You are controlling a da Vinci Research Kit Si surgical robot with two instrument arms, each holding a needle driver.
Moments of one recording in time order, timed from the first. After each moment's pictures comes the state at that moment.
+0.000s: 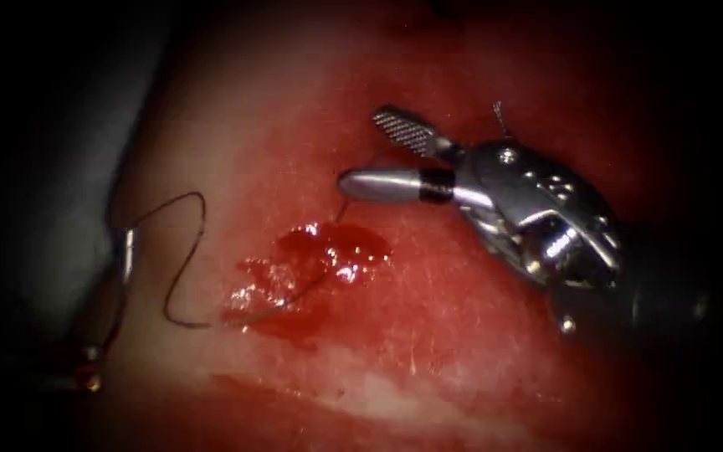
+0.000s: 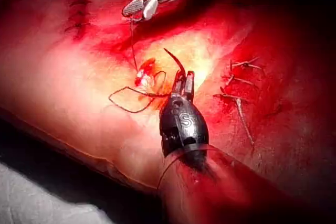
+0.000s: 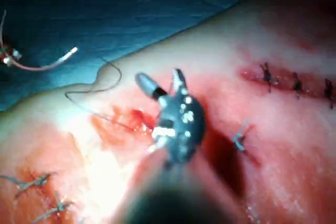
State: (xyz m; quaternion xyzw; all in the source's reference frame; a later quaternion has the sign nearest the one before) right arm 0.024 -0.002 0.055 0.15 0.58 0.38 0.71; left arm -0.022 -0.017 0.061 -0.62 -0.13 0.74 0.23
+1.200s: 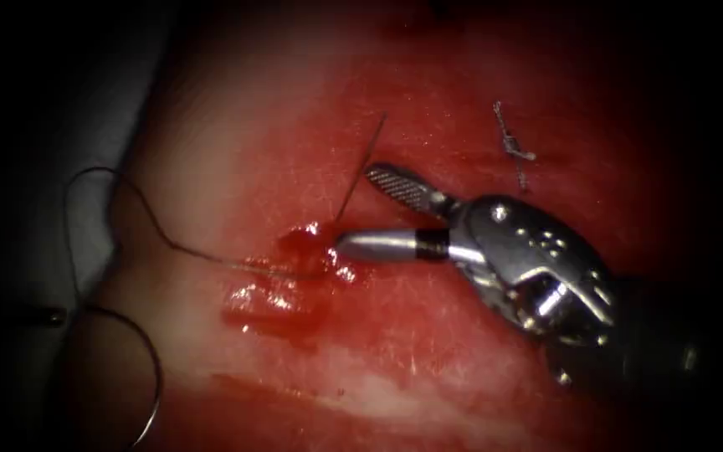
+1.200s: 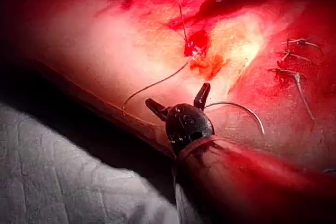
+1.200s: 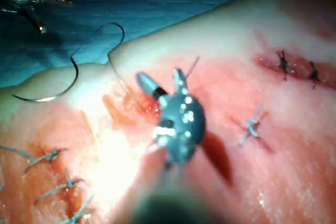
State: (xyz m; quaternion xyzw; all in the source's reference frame) right arm 0.025 -0.005 0.057 0.14 0.57 0.37 0.73; left arm -0.013 -0.013 0.072 -0.41 -0.05 0.76 0.50
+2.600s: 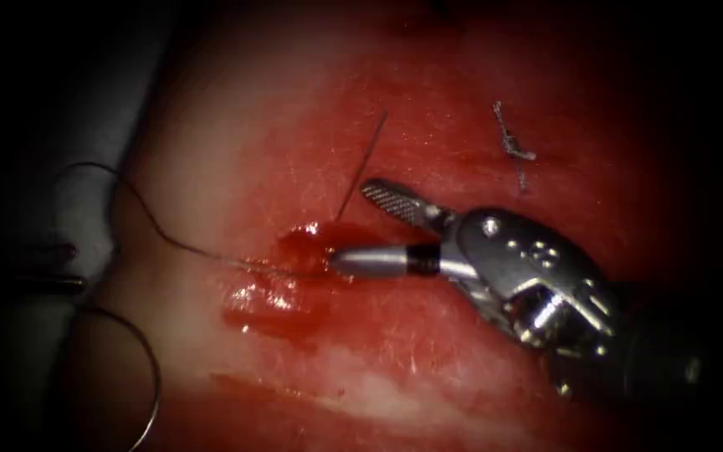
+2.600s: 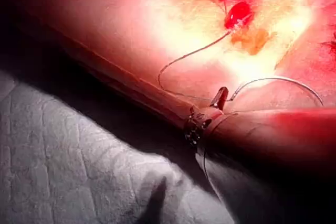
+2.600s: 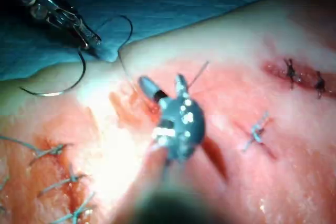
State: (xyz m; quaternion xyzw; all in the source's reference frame) right arm 0.026 -0.006 0.057 0.15 0.54 0.36 0.74; left arm -0.011 -0.014 0.078 -0.43 -0.33 0.61 0.57
